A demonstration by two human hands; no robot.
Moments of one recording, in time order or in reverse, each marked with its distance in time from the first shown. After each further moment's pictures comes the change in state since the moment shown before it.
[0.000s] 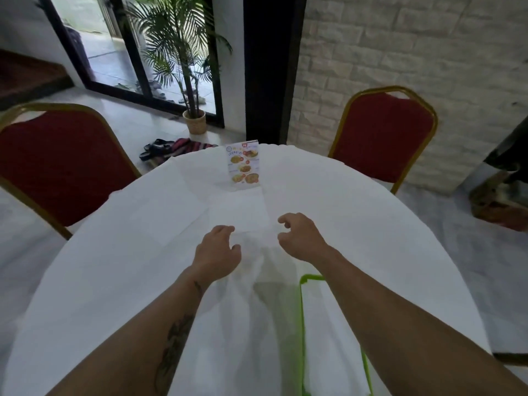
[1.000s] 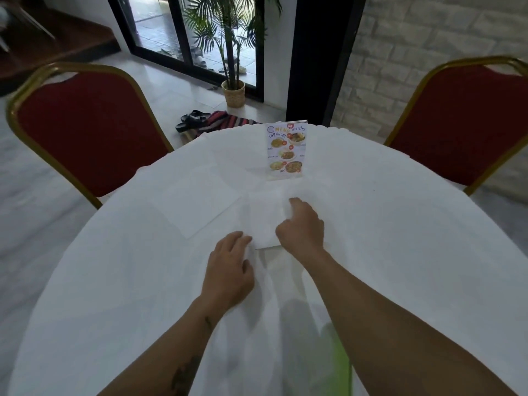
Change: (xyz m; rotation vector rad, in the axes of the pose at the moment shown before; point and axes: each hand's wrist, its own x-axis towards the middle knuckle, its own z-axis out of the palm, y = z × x) left_hand 0.014 -0.063 0.046 -0.030 0.201 -0.021; right_hand 0.085 -0.045 0.081 0.082 0.099 0.008
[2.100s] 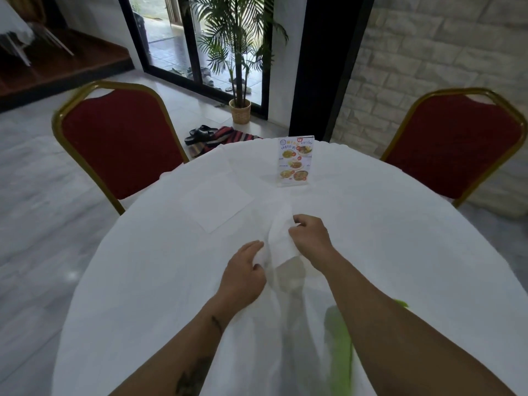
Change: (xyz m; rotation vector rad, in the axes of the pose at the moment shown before) left_hand -0.047 0.018 -0.034 -0.314 -0.055 -0.112; right_hand -0.048 -0.011 -0.014 0.304 -0.138 0.119
